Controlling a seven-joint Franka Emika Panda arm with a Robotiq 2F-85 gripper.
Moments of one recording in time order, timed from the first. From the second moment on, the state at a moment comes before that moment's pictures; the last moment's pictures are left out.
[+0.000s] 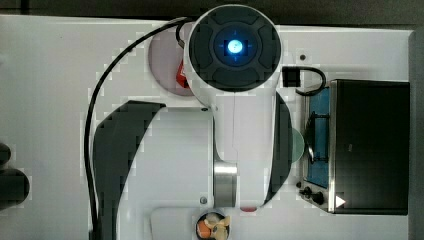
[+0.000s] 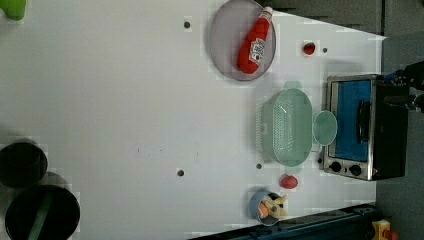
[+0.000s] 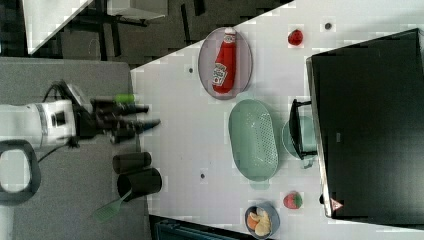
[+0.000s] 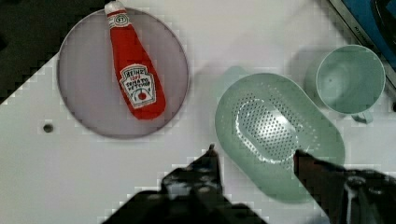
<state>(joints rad) 0.01 -0.03 -0.01 -1.79 -0.03 0.16 -0.05</state>
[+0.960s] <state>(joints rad) -0.02 -0.44 -0.02 -2.11 -0.04 0.18 0.09</state>
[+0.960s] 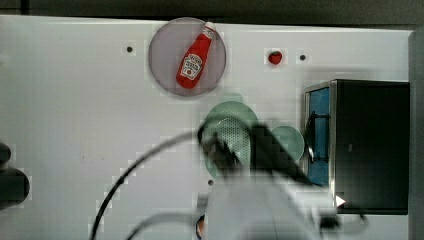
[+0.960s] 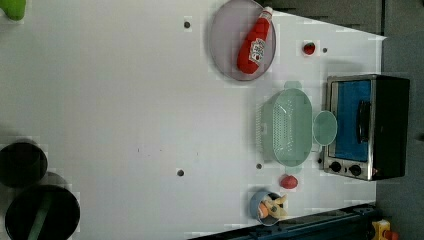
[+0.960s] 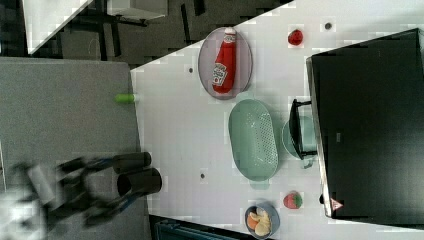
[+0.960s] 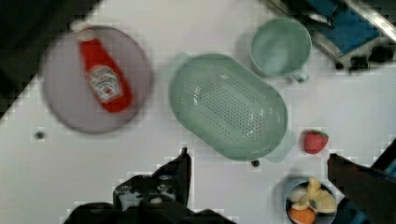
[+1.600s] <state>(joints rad) 0.00 0.17 -0.01 -2.39 -0.05 0.81 0.47</state>
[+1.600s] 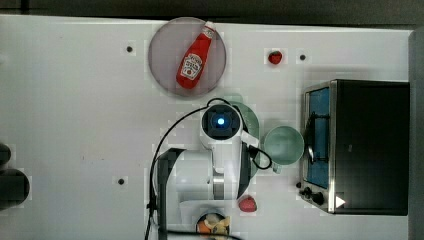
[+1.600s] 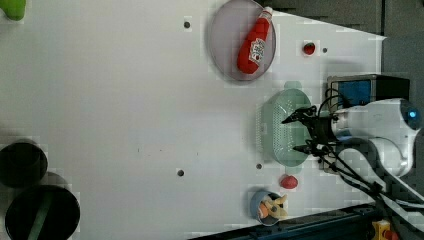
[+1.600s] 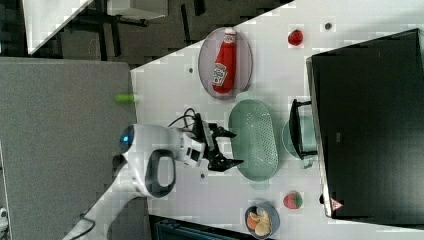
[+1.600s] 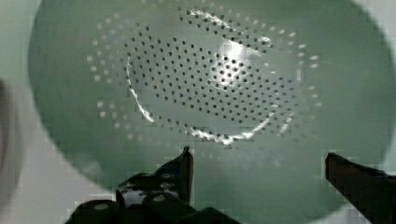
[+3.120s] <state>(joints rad) 0.10 0.40 0.07 -2.43 0.01 1.11 0.86</state>
